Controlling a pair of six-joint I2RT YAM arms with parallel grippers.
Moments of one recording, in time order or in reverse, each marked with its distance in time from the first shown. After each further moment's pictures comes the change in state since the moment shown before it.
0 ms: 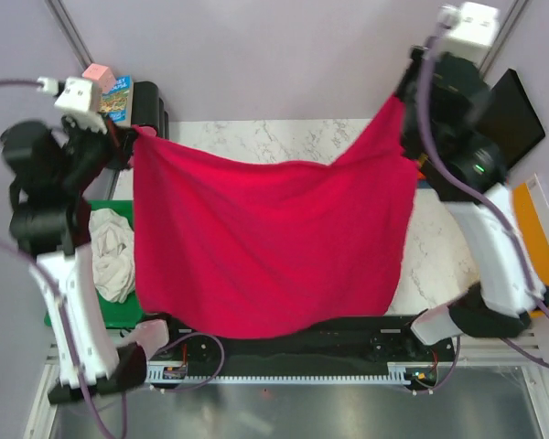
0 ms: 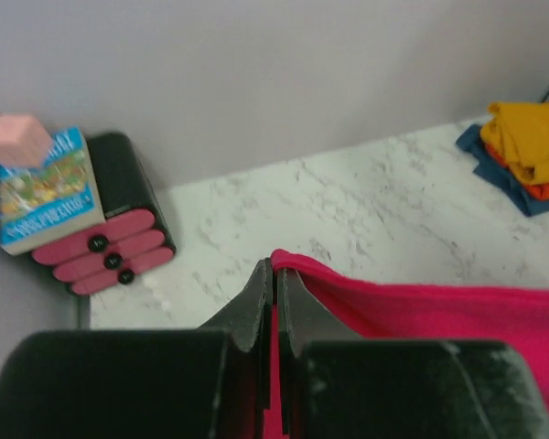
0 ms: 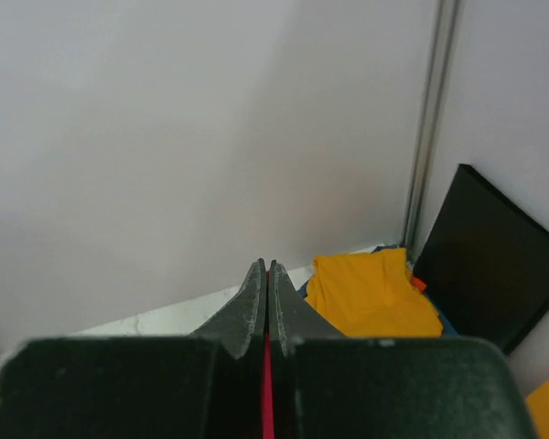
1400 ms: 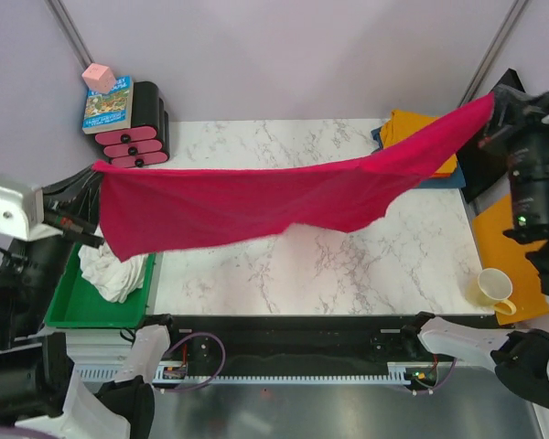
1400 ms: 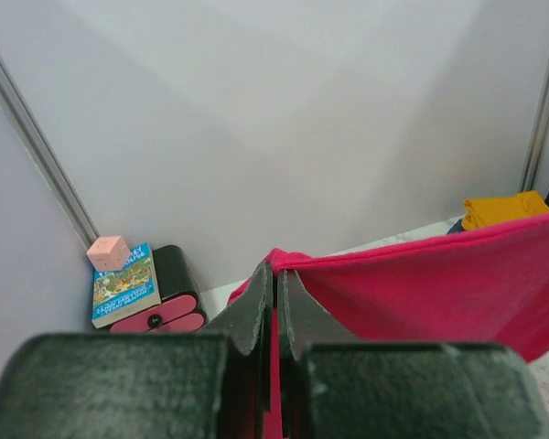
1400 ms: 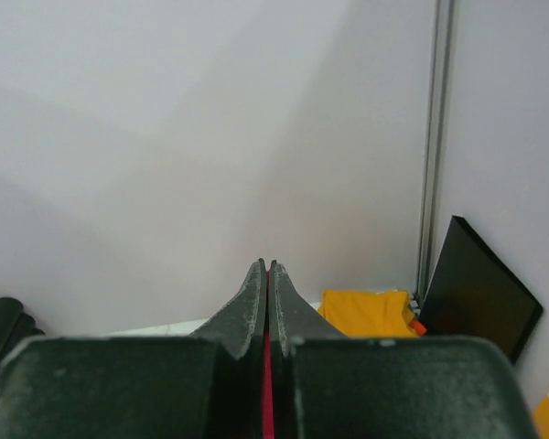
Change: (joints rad) left arm 0.000 -0.143 0.299 -0.138 -0.019 -0.023; right arm -0.004 -0.313 -0.142 -0.021 -0.195 -0.085
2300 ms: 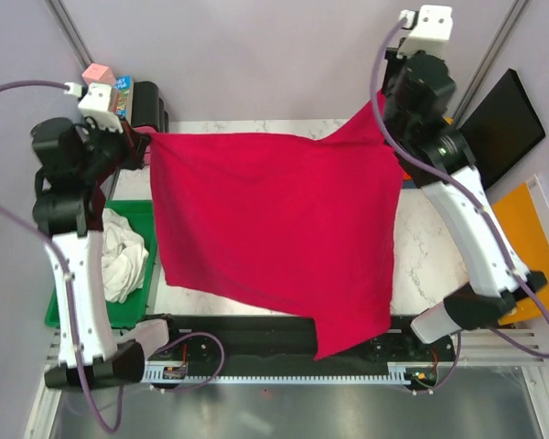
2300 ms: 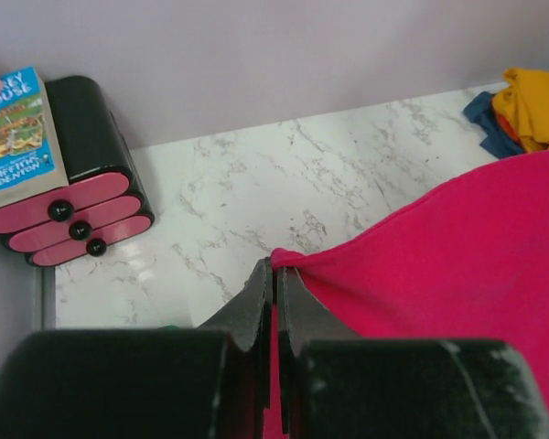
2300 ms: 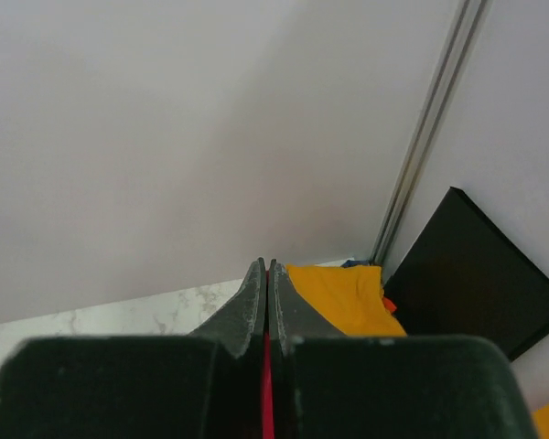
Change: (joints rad) left arm -0.028 0.188 -0.460 0.193 -0.007 0.002; right arm -0.080 0.377 -0.014 0.222 0.104 -0.079
